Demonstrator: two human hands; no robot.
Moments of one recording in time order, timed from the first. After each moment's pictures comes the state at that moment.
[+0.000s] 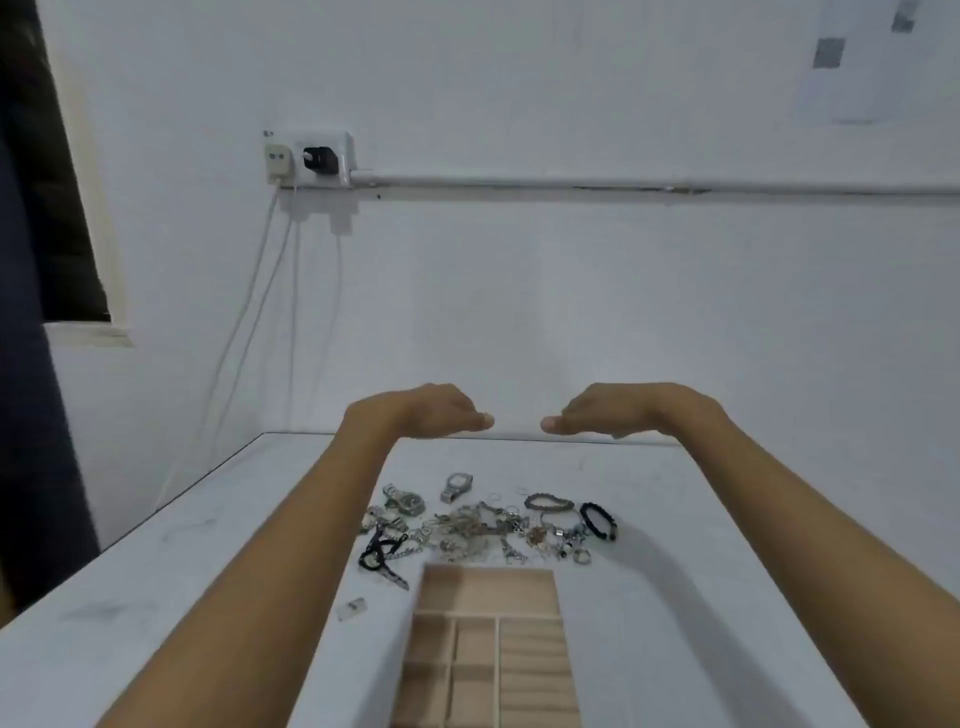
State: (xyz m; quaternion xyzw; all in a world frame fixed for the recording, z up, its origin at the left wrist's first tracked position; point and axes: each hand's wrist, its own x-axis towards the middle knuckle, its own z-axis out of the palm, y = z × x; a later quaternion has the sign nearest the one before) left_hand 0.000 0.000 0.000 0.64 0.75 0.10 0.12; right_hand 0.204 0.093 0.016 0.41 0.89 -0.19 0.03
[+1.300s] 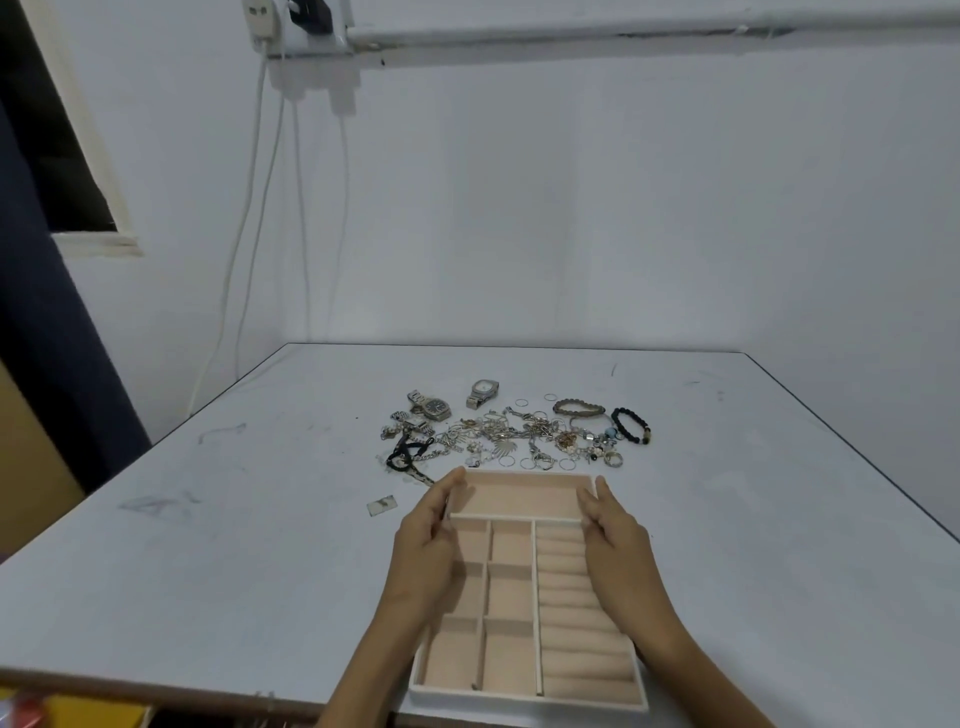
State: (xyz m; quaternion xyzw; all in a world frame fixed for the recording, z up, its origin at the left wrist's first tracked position) left_hand 0.037 -0.083 -0.227 0.40 0.64 0.61 0.26; right_hand 0.208 0.003 -0.219 0.43 0.73 -0.43 -0.32
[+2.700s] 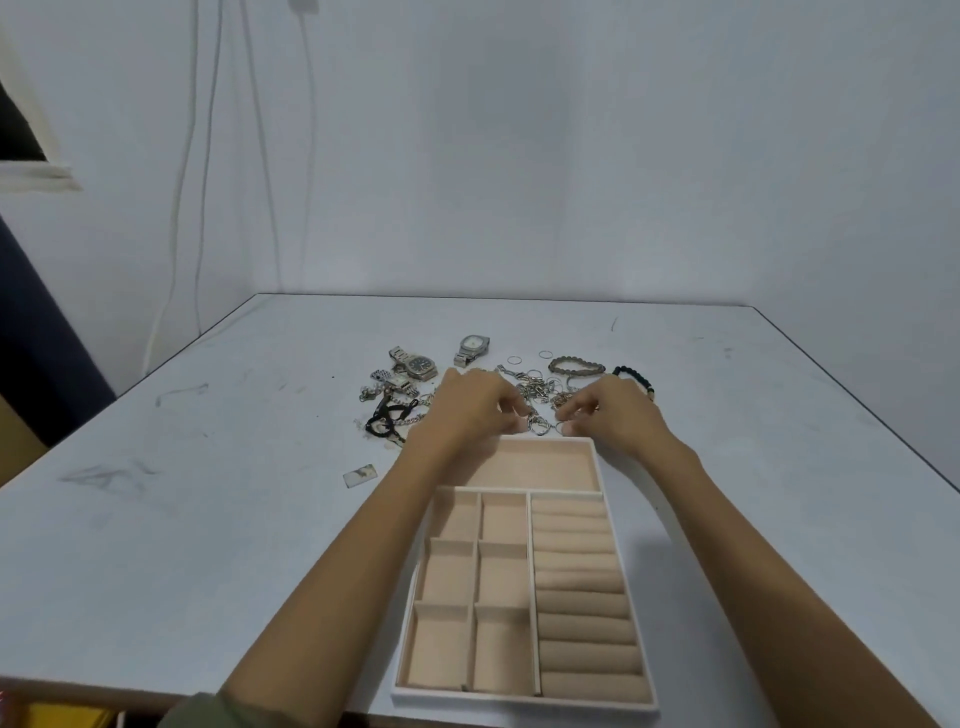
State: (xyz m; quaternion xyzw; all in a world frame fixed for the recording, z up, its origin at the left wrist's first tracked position) left_hand 0.003 0.046 -0.178 0.66 0.73 0.16 0.03; right_hand 0.176 0.125 -0.182 0.45 0.84 -0.24 -0.17
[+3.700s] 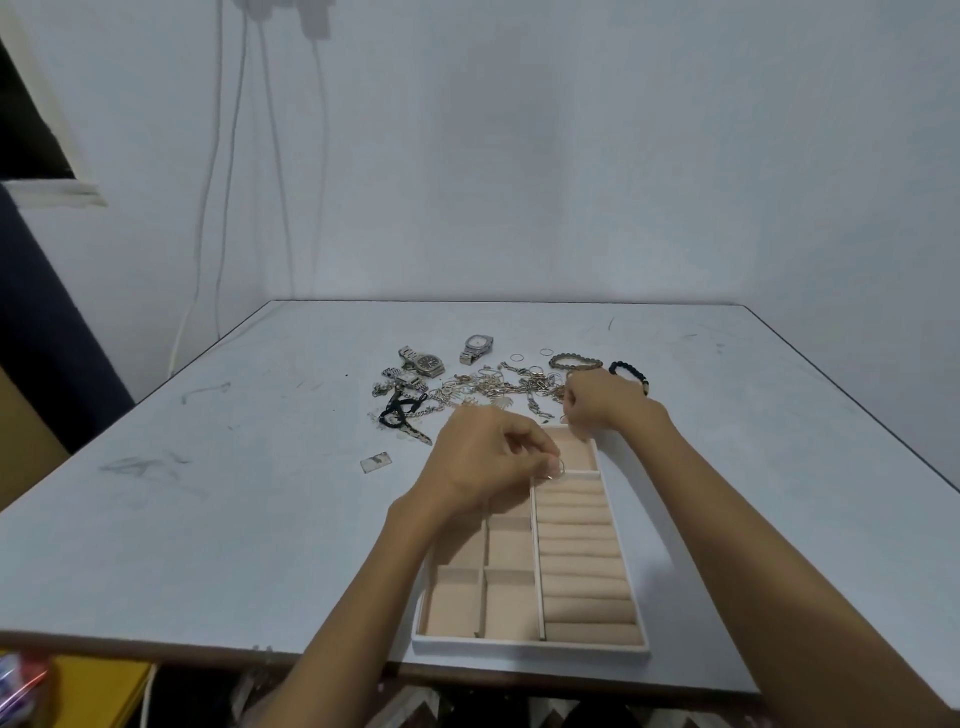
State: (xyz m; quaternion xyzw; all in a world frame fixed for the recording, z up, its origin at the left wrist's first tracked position) left_hand 0.050 -0.041 -0.177 0.63 0.66 0.38 0.15; right_hand 0.157 0.115 -0.165 0.47 0.88 -0.07 0.02
